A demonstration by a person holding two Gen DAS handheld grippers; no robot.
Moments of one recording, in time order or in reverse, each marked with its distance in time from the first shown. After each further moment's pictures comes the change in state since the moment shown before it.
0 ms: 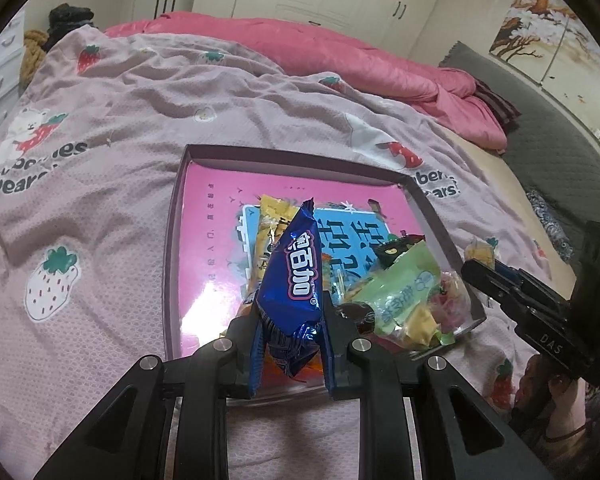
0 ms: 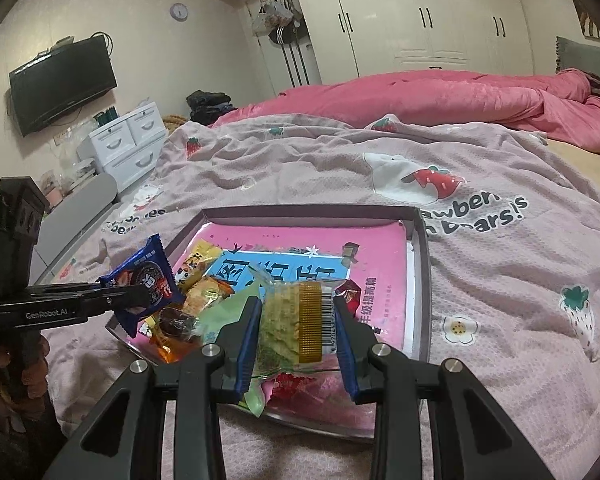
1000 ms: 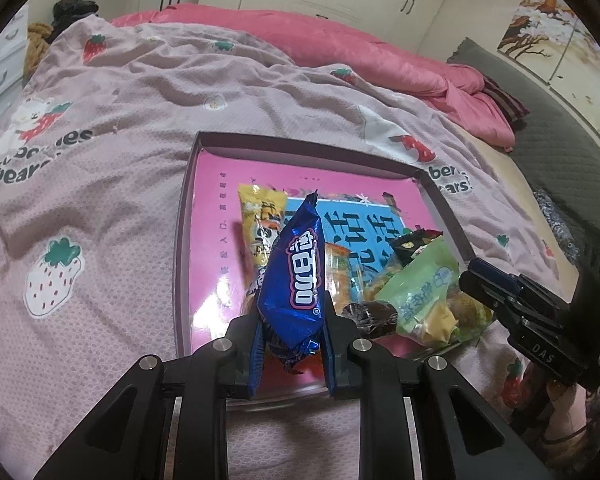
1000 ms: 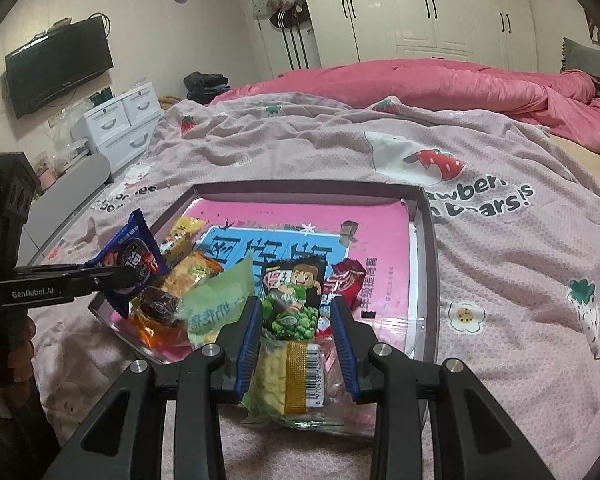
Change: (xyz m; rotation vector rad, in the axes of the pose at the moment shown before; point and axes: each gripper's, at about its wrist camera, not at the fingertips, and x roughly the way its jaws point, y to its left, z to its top) left arm 0.010 0.011 -0.002 -0.020 0.026 0.017; right arm 0.018 0.001 -0.011 -0.025 0.066 -0.032
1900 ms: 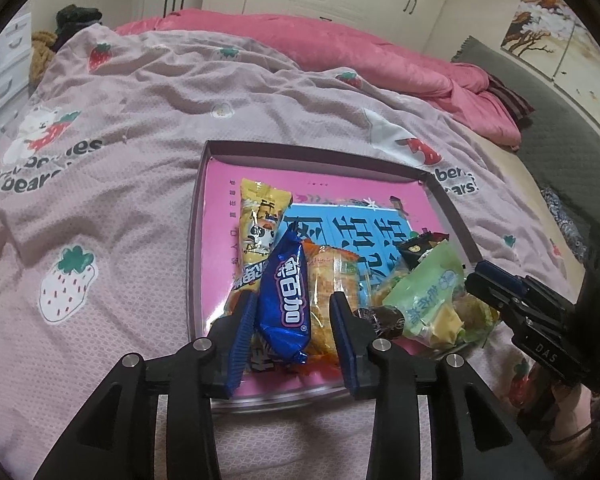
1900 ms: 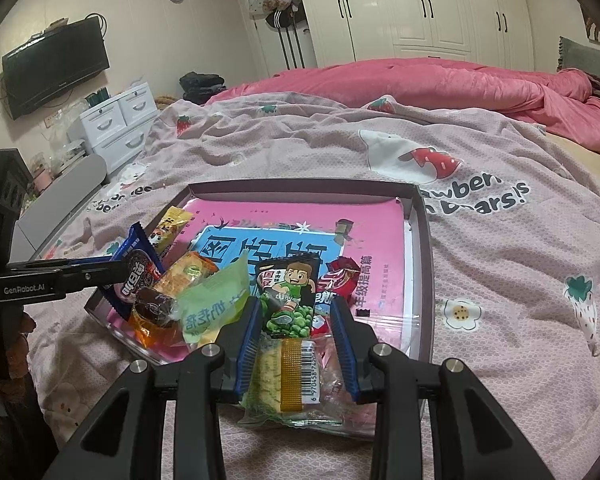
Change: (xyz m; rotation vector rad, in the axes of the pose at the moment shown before) left arm -0.007 -0.003 0.002 0.021 -0.012 0.041; right arm -0.001 -0.003 0.000 0.009 -0.010 -0.006
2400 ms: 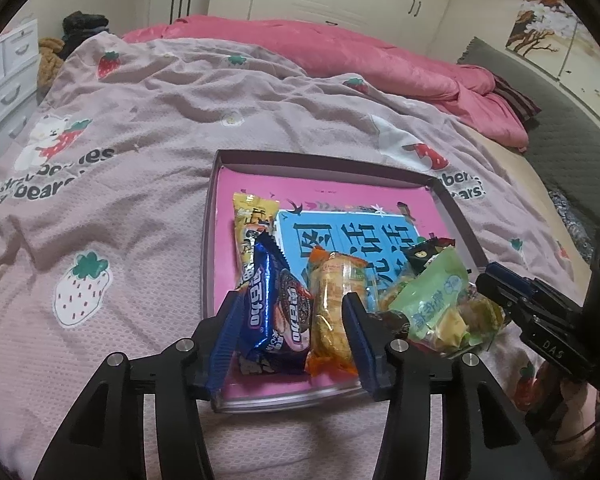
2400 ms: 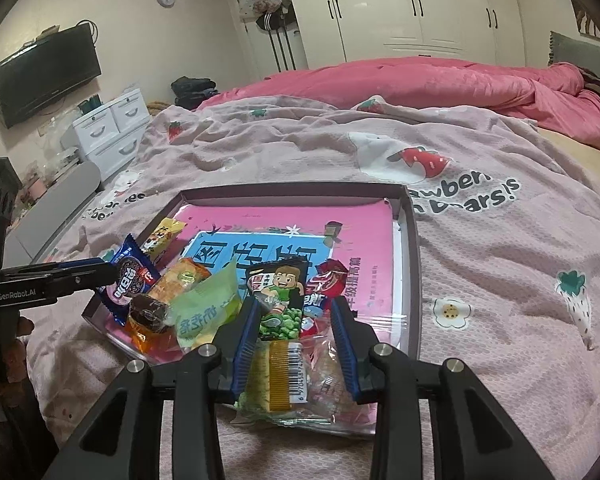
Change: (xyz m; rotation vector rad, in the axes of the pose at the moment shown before) left arm -0.006 0.001 0.002 0.000 -0.015 0.043; right arm -0.007 -0.005 0.002 0.029 -0.005 -0.024
